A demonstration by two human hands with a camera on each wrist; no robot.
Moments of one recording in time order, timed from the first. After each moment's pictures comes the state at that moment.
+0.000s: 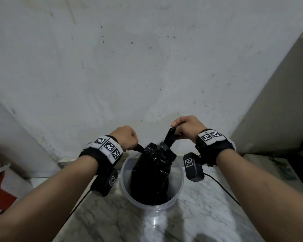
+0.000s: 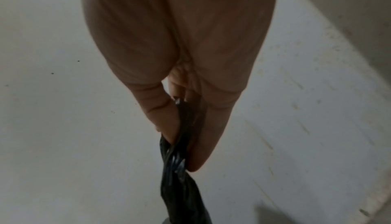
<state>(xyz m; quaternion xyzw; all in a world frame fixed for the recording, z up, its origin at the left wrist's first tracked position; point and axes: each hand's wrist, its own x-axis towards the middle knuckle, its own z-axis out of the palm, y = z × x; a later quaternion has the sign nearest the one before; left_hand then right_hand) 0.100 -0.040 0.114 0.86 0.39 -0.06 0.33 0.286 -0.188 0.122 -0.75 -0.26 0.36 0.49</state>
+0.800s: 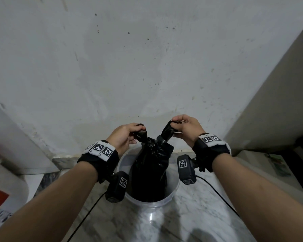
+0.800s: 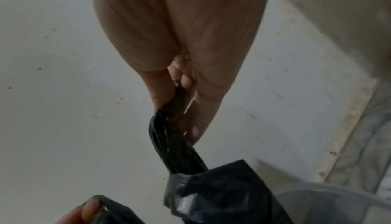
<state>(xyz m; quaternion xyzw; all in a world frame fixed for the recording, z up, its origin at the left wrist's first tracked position) 0.109 -0.051 0.079 0.56 0.33 0.13 0.75 0.278 -0.192 0.100 -0.66 -0.18 0.36 0.64</state>
